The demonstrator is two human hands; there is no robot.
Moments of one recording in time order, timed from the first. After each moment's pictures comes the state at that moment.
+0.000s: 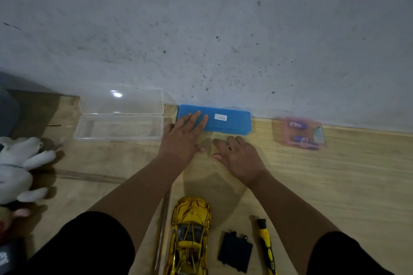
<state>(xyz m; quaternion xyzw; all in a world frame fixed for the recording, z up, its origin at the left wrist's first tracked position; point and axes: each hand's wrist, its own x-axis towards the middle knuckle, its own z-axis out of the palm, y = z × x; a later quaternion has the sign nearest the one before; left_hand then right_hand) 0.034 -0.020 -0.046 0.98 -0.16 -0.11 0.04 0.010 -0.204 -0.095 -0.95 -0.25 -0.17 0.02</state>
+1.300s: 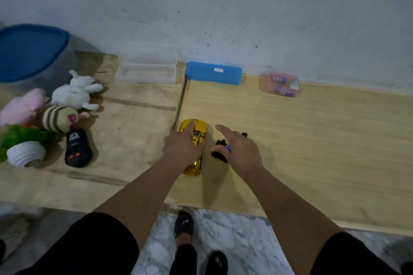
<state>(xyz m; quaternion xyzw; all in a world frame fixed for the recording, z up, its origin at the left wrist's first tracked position) -0.182 -0.032 -0.014 0.95 0.09 -0.20 0.21 -0.196 -0.197 -0.016 -0.98 -0.11 0.04 0.17</state>
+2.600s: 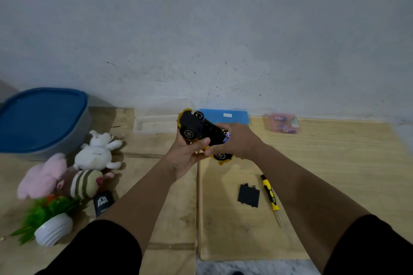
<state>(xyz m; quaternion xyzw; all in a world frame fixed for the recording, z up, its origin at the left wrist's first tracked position) -0.098 0.054 0.049 0.53 -0.01 -0.22 0.81 -0.101 -0.112 0.112 -0.91 -0.05 0.15 0.38</state>
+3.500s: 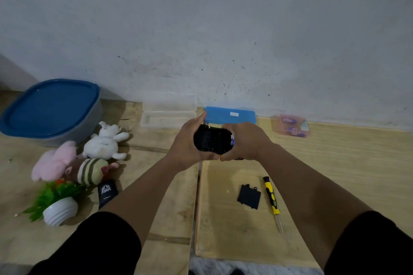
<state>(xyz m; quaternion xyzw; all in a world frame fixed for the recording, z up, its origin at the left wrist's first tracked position) -0.102 0.049 0.061 0.84 -0.10 -0.07 0.53 -0.090 -0.131 0.101 -0.97 -0.14 0.12 0.13</state>
